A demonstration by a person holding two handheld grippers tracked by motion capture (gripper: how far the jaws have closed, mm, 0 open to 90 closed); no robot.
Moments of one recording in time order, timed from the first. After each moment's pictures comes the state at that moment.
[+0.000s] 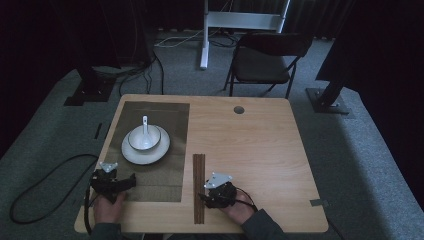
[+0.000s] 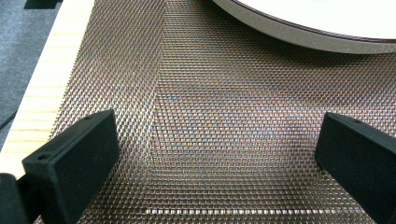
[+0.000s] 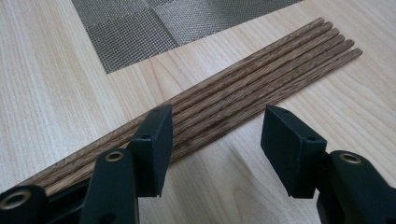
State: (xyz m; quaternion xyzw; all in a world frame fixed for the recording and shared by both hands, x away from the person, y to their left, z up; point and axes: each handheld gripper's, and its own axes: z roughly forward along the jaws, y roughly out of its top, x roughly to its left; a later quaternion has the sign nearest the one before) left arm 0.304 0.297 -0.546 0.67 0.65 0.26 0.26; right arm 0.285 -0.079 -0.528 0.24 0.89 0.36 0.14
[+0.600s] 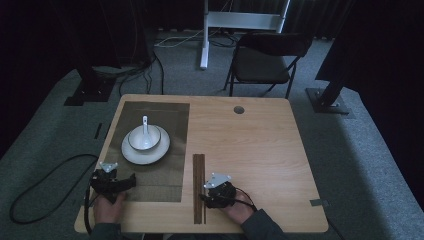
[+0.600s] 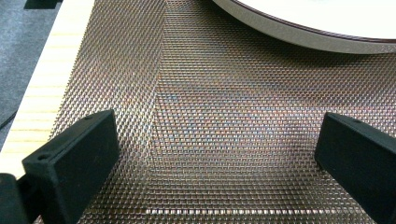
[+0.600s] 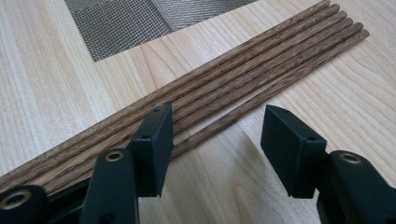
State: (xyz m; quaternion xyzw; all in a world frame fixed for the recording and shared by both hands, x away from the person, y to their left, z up) left arm 0.304 0.297 -0.546 0.67 0.65 0.26 0.26; right arm 0.289 -0.079 -0.536 0.25 0.90 0.35 0.14
